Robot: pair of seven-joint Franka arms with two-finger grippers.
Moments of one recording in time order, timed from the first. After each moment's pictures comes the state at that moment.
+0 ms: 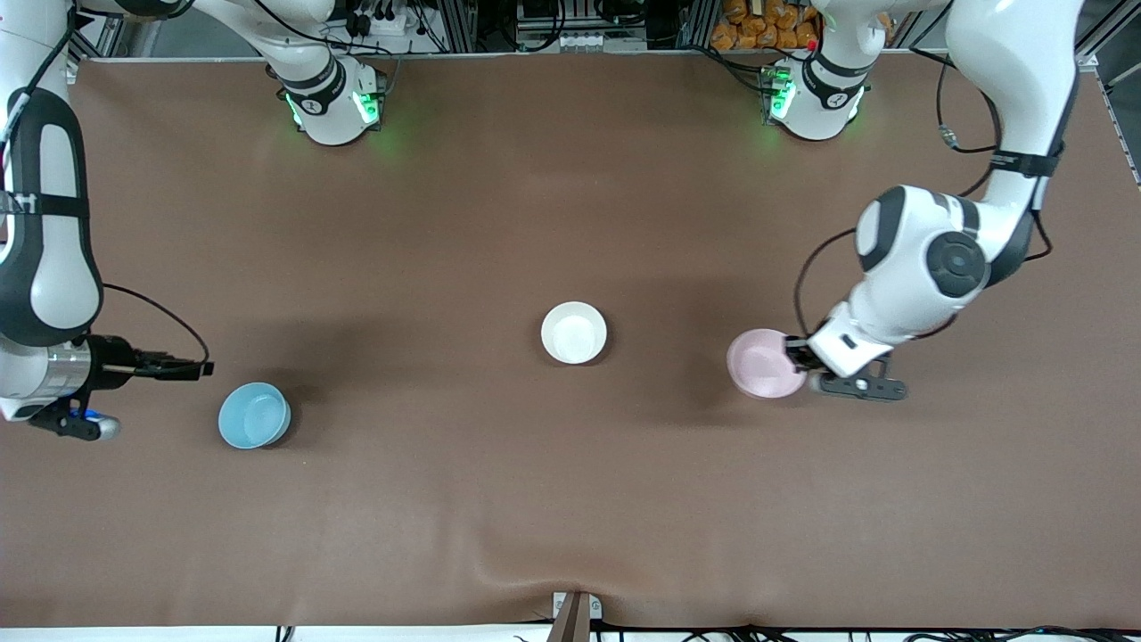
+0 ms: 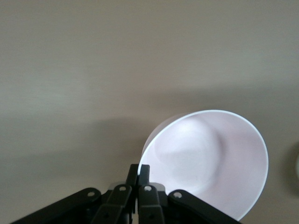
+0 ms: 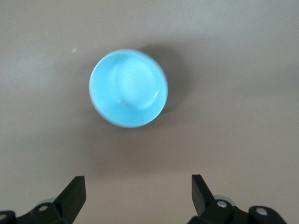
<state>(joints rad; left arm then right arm) 0.03 0.35 -0.36 -1.88 0.00 2.30 -0.22 -0.15 0.54 -0.06 -1.47 0.14 1.77 -0.04</state>
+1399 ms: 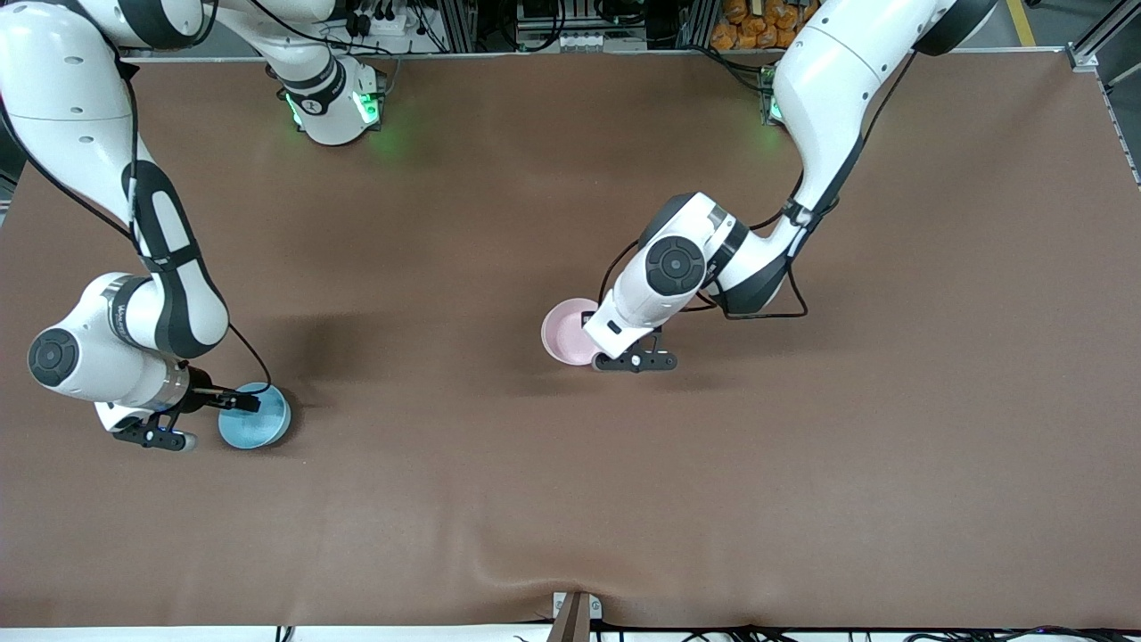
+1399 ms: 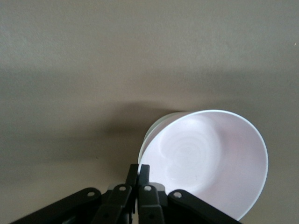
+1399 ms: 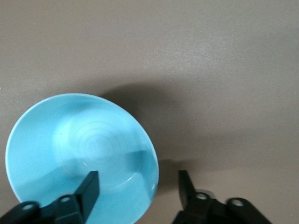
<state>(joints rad) -0.38 0.68 -0.36 -1.57 0.02 2.24 -0.69 -0.11 0.65 -0.05 -1.74 0.11 2.34 -0.04</state>
